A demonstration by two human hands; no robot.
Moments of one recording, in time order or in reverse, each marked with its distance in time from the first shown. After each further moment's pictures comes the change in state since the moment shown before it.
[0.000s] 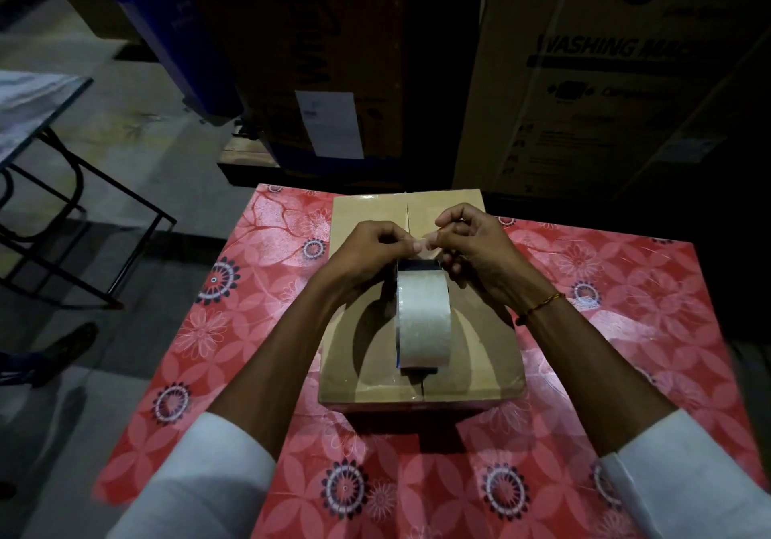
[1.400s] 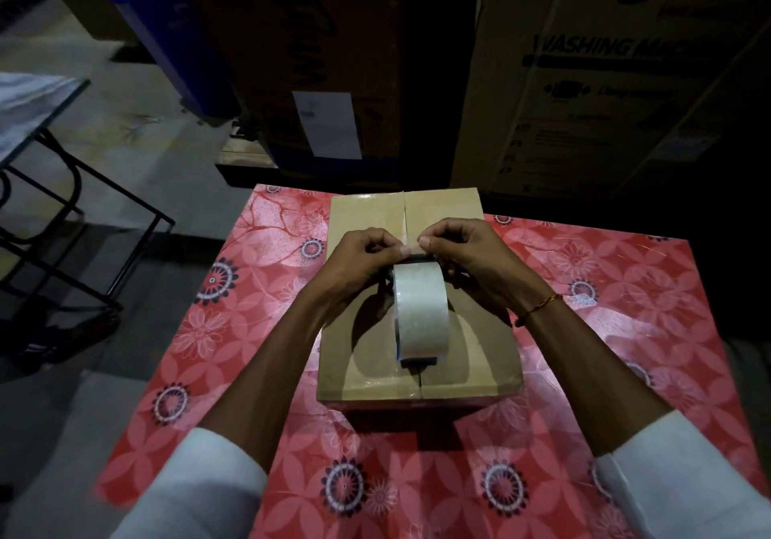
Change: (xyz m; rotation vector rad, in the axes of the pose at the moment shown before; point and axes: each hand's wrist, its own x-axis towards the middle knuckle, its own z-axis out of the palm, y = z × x) left_hand -0.009 -0.017 -0.003 -0.102 0.053 0.019; right_hand -0.014 -0.001 0.002 -0.121 -0.102 -0.009
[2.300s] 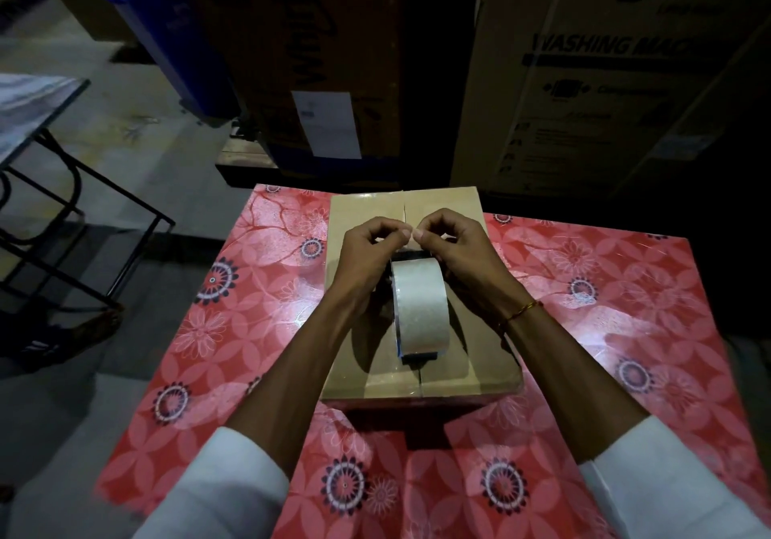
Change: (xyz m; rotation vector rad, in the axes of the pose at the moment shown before) left_hand 0.005 0.001 0.026 -0.055 0.272 0.098; right_hand 0.004 0.007 0.021 -0.087 0.118 -0.168
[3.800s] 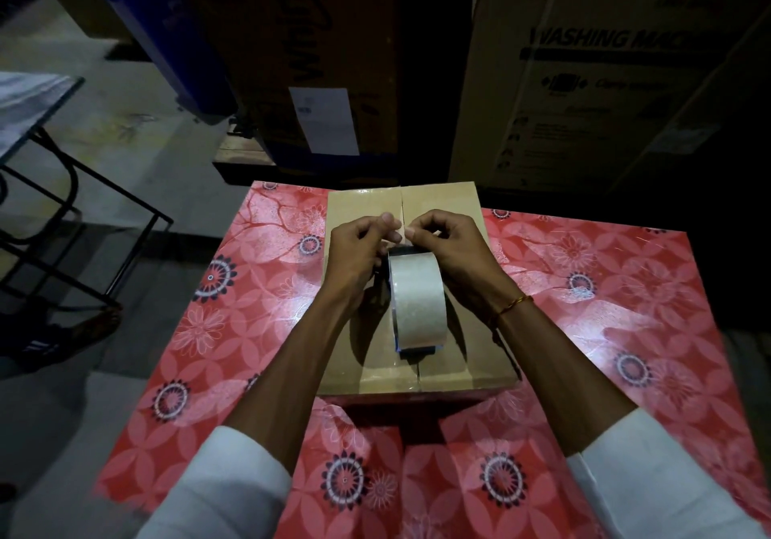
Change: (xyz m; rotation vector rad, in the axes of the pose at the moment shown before) left_hand -0.004 0.001 -0.007 -0.025 0.062 -0.027; right_hand 0.006 0.007 0.006 -0.023 0.025 0.021
